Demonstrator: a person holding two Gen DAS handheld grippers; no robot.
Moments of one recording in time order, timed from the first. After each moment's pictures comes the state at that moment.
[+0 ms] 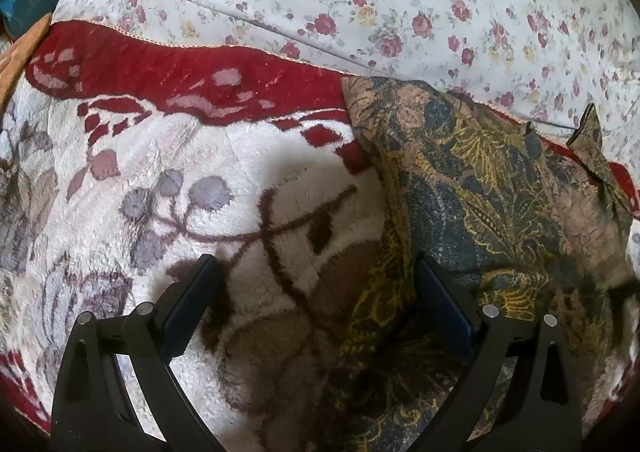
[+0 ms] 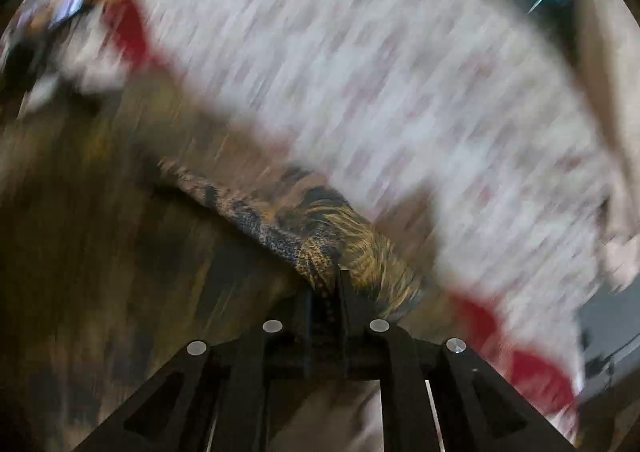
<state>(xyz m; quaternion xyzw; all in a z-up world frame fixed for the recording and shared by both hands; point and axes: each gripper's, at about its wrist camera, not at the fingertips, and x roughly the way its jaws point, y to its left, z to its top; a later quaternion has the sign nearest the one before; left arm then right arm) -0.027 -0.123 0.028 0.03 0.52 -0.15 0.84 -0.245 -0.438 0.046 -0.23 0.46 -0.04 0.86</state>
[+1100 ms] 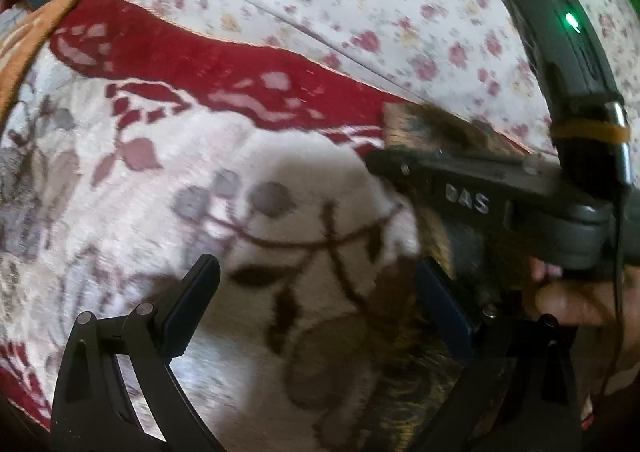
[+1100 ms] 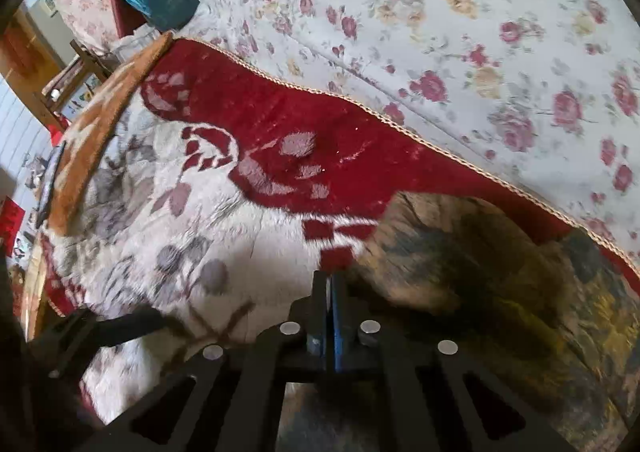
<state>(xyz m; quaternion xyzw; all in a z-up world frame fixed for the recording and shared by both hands) -0.015 -0.081 0.039 -0.02 0.52 -0.13 0.84 0.061 -0.214 0.005 0.07 0.52 0.20 0.83</state>
